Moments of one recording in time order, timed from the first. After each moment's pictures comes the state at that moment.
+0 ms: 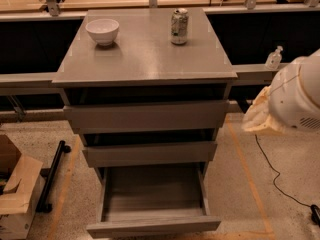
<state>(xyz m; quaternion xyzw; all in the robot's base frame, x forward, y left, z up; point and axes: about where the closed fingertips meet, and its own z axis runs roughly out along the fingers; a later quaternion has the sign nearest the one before) 0.413 -0.180 0.931 -0.63 0.74 -0.06 0.22</state>
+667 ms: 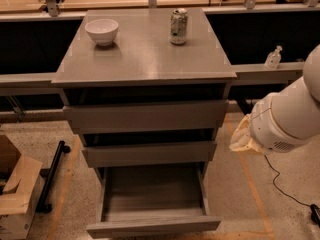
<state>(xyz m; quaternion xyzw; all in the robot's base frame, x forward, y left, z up) 0.424 -0.180 0.849 -0.64 0.74 -0.03 0.21</state>
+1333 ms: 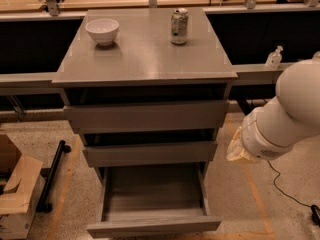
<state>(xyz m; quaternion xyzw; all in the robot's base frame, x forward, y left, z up) 0.433 -0.187 0.798 -0.64 0.75 -0.02 0.16</state>
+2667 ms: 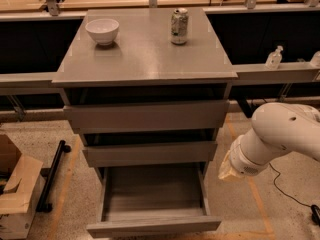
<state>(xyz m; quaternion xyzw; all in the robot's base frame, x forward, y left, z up) 0.459 -0.199 0.663 -0.63 0.77 0.05 0.13</state>
